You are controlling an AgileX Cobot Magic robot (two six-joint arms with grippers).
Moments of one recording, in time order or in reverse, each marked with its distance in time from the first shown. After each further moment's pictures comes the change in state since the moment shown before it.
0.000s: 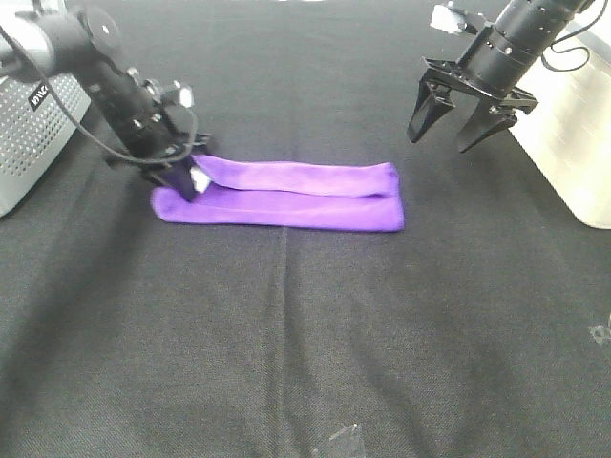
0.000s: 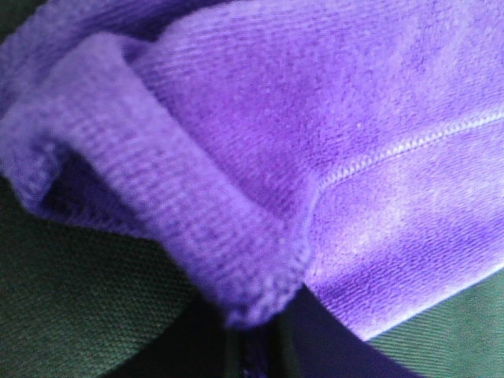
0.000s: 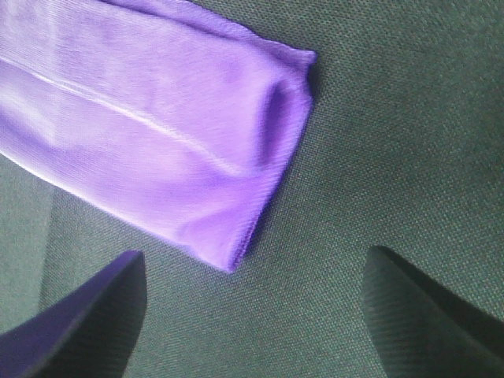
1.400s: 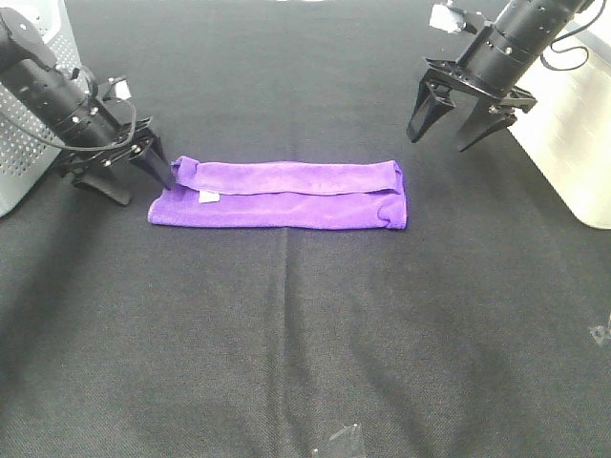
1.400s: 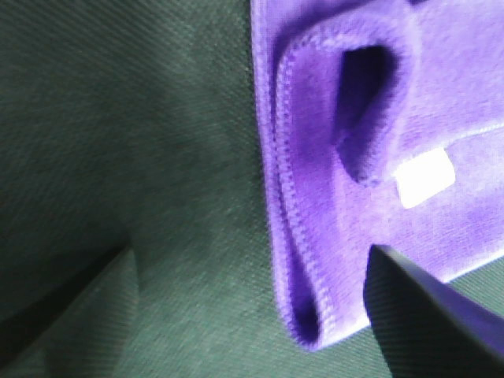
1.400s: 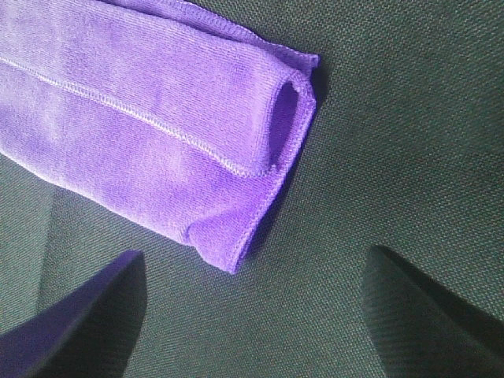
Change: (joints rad) left arm 0.152 -0.059 0.174 -0.213 -0.035 0.064; right arm 0.000 0.000 0.000 0.002 -0.003 -0.025
